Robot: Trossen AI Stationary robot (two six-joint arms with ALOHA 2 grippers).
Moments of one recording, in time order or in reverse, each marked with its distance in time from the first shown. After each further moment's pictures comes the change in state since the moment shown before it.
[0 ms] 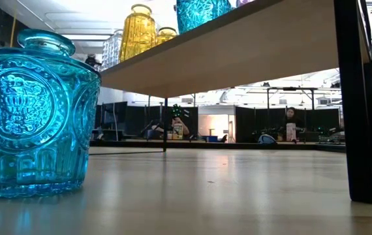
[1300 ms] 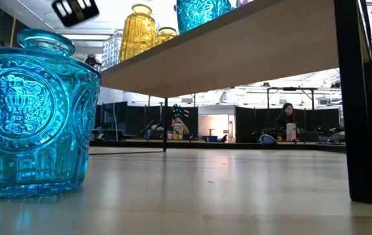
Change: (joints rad) left arm 0.010 0.622 0.000 0.369 0.068 0.112; right arm 0.049 -0.765 0.002 -0.412 0.085 -0.644
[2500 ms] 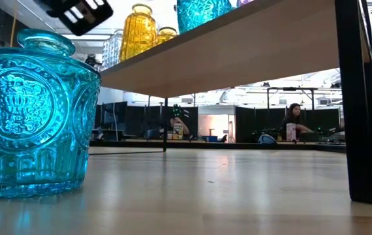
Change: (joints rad) left arm -0.056 0.208 -0.001 0.217 0.176 0.207; right arm 0.128 -0.111 -0.004 -0.223 -0.029 0.122
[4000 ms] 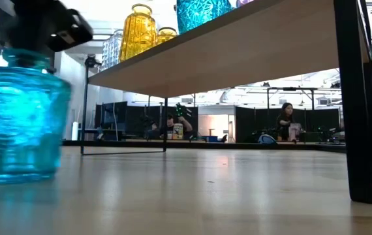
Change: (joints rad) left arm -0.048 0.138 0.091 -0.259 -0.112 -0.107; right arm 0.007 0.000 0.000 0.000 0.000 0.000
